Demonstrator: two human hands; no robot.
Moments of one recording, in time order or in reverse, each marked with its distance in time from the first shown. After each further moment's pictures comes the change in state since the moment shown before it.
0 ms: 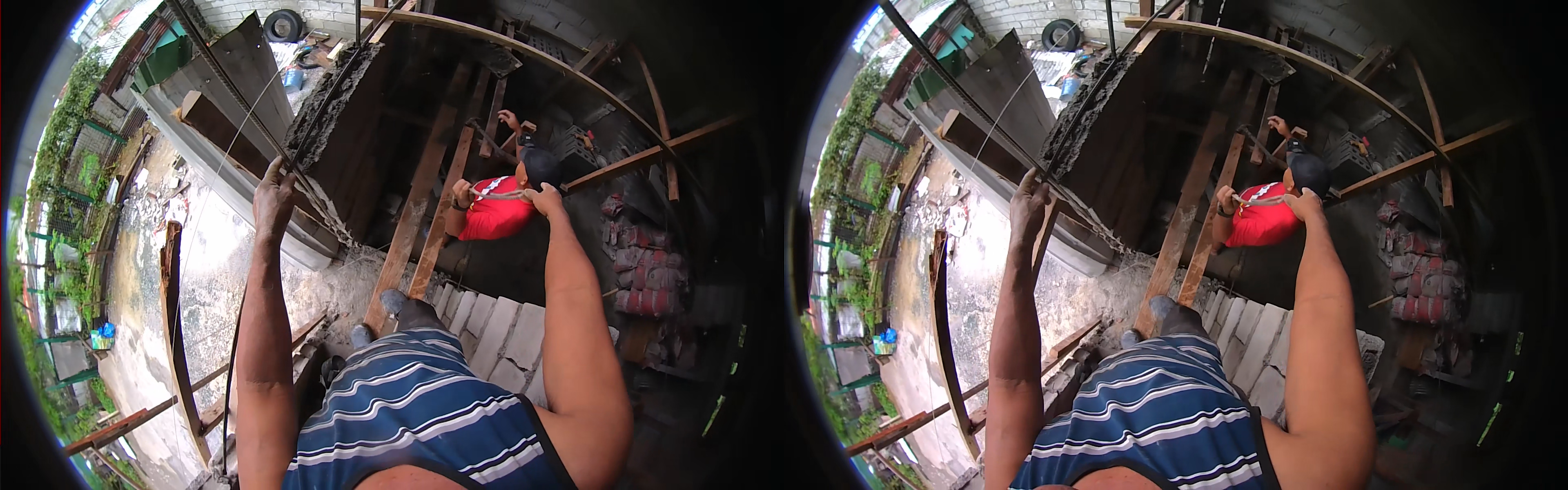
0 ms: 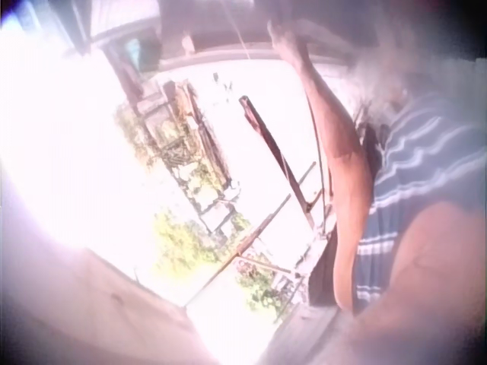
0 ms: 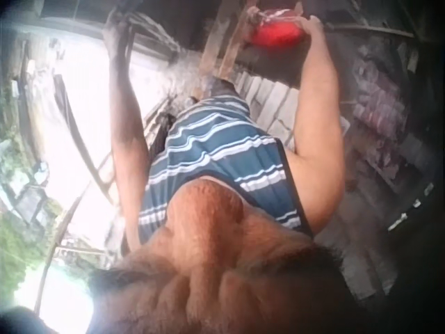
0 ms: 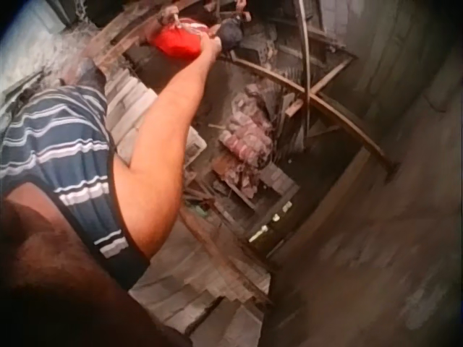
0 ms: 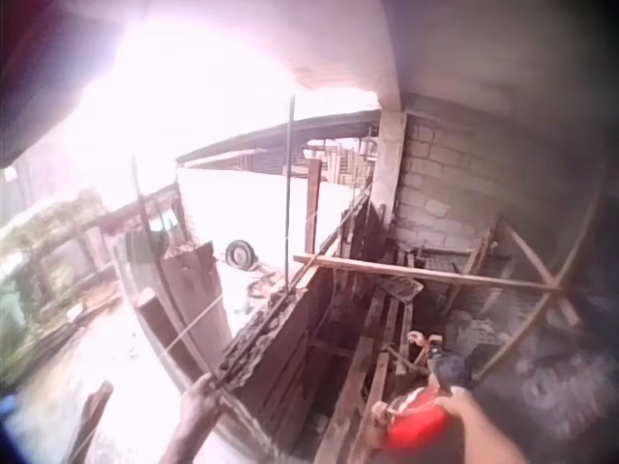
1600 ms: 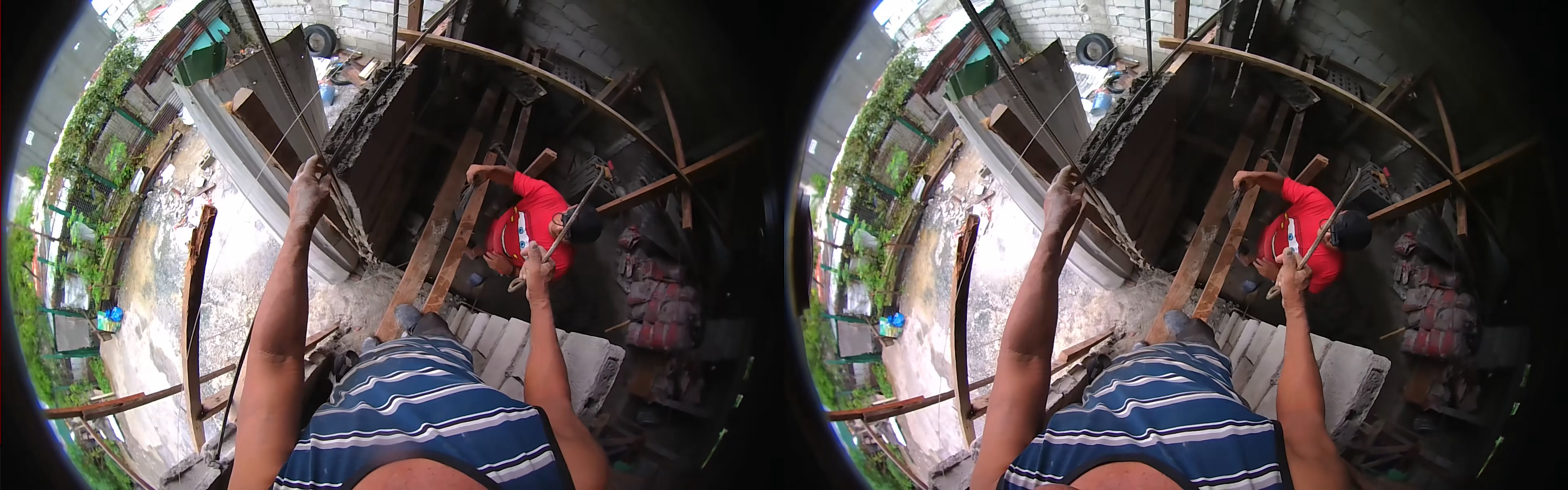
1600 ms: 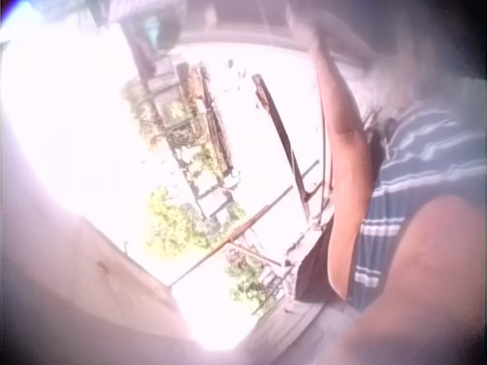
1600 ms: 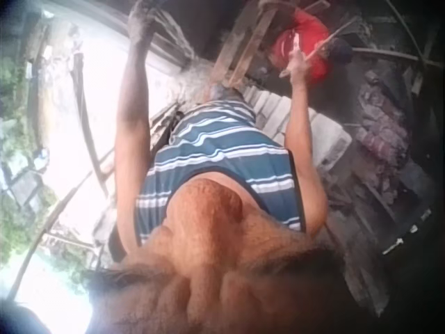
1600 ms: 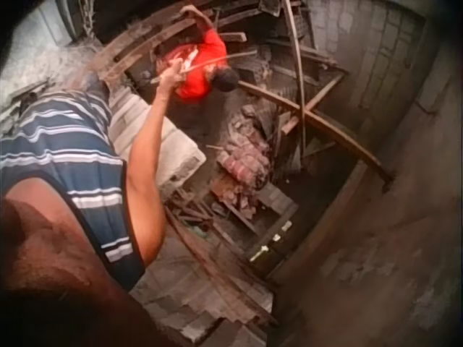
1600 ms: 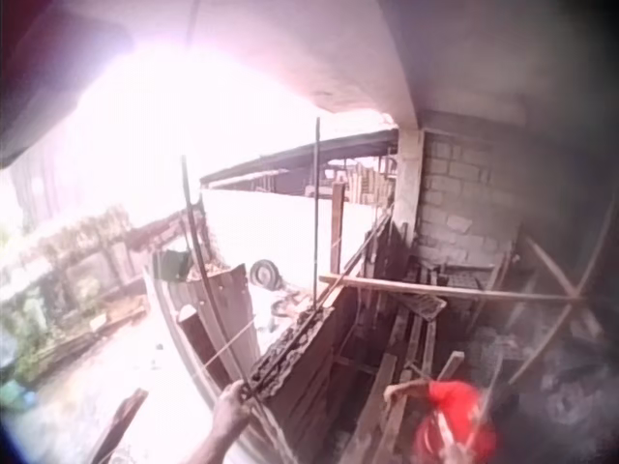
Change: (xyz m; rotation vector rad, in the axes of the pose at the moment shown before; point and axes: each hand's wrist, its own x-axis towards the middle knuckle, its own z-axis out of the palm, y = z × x) left_hand 0.001 0.007 0.003 0.160 0.144 0.240; right_hand -0.192 -0.042 0.045 1.275 0.125 -0.172
